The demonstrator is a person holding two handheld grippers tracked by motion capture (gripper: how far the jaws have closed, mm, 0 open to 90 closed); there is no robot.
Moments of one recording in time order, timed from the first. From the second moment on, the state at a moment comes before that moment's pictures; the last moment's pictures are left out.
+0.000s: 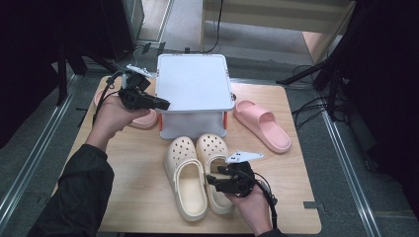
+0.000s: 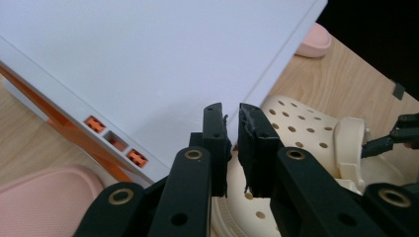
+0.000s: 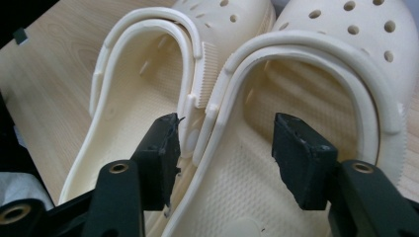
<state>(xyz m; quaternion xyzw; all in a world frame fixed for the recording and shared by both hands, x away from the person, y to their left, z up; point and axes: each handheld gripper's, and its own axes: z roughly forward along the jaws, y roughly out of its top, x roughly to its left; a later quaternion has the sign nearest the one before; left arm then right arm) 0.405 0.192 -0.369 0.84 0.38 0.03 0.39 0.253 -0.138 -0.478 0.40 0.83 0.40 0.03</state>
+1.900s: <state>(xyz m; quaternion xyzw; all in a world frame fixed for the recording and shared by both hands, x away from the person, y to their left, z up) 0.409 0.202 -0.375 0.84 0.38 0.03 0.39 0.285 -0.095 -0.465 0.44 0.82 0.36 0.06</state>
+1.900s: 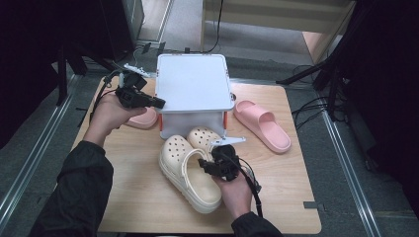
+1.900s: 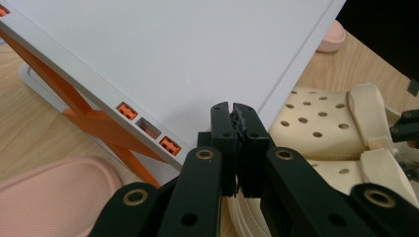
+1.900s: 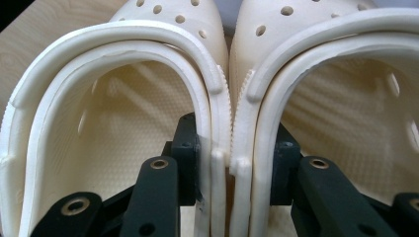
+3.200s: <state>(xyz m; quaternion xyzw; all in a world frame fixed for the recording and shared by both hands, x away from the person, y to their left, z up) 0.409 0.205 -0.376 0.83 0.38 0.03 0.40 0.394 -0.049 -0.484 0.50 0.78 0.36 0.15</state>
